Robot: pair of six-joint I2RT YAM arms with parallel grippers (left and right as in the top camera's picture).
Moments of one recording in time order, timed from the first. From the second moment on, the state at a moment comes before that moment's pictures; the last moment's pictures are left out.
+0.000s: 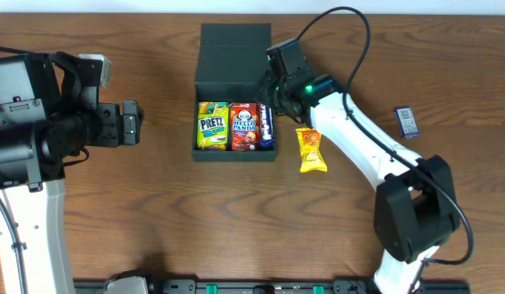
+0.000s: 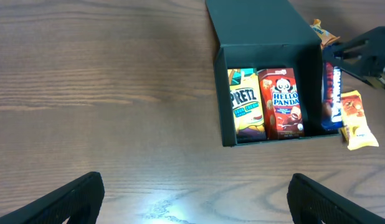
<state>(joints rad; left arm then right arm) 0.16 1.29 1.64 -1.31 0.25 0.17 0.50 1.94 1.52 -0.52 -0.07 0.90</state>
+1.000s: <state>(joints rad) 0.16 1.29 1.64 -1.31 0.25 0.17 0.49 1.87 1.67 -0.51 -0.11 0.39</state>
